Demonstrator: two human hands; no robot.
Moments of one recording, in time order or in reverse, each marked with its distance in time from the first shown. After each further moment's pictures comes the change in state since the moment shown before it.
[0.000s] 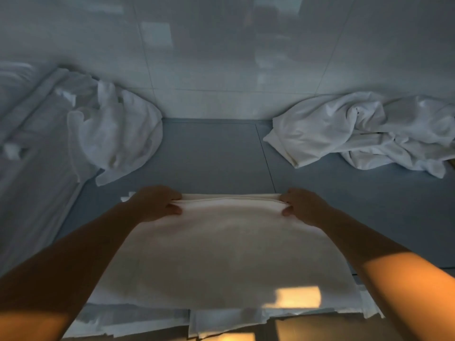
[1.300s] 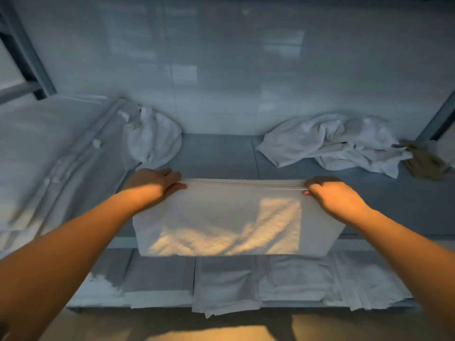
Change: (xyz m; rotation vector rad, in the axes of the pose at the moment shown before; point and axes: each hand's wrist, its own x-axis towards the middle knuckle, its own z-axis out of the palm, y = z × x) left_hand -0.194 0.098 -0.096 0.097 0.718 0.219; right_hand -0.220 0.014 -0.075 -0.120 0.387 -0.047
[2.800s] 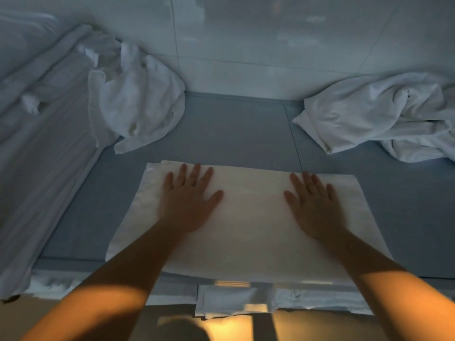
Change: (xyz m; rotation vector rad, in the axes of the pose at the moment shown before) left_hand 0.014 -0.036 0.239 0.009 -0.482 -0.601; right_hand 0.154 -0.075 0.207 0.045 -0.234 0.322
